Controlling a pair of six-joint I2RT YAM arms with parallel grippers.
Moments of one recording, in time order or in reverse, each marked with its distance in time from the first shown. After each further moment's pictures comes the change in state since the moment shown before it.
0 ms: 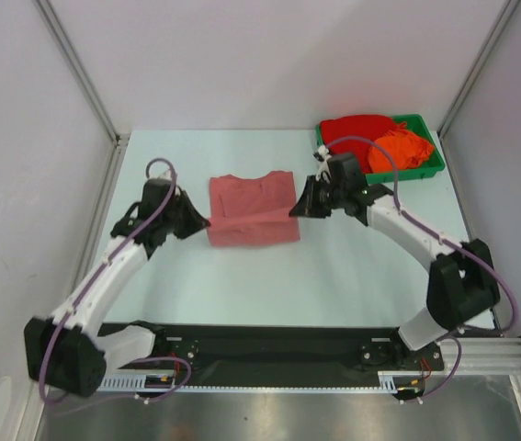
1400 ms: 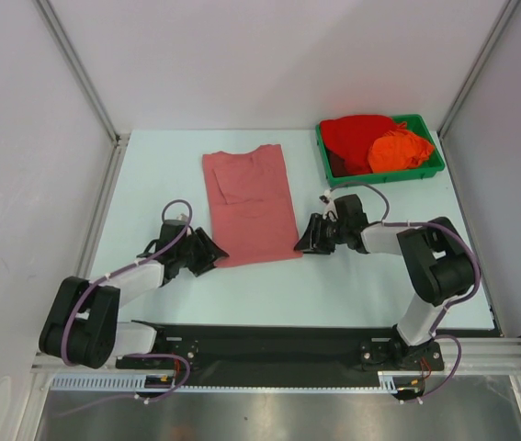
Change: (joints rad) left arm 0.042 0.254 -0.422 0.563 0.168 -0.152; right arm -0.100 0.243 -0.359 0.485 -0.161 0.029
